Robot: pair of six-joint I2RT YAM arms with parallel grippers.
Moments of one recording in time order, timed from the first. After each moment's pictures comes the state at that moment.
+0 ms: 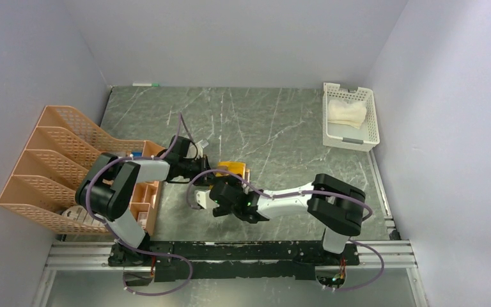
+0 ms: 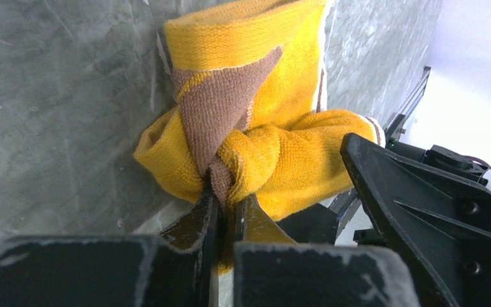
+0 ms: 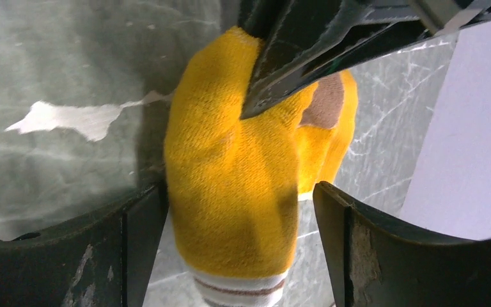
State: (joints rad) left arm -0.39 1.68 0.68 0.08 0.70 -0.55; right arm 1.22 1.71 0.84 0.05 0.45 -0.72
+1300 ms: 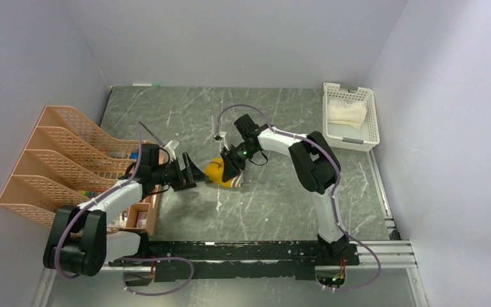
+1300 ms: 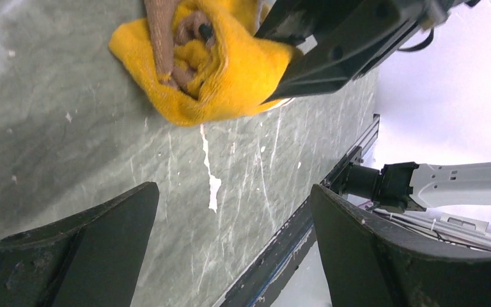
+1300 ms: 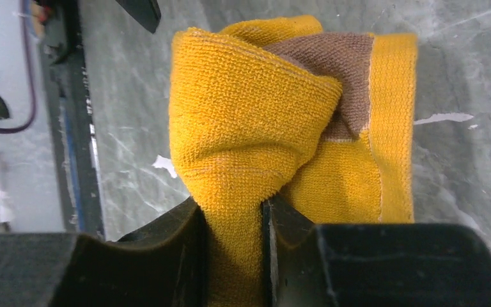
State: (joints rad) left arm -0.19 1.22 0.47 0.01 0.73 -0.62; right arm 0.63 2.14 1.46 -0.52 -0.90 -0.36
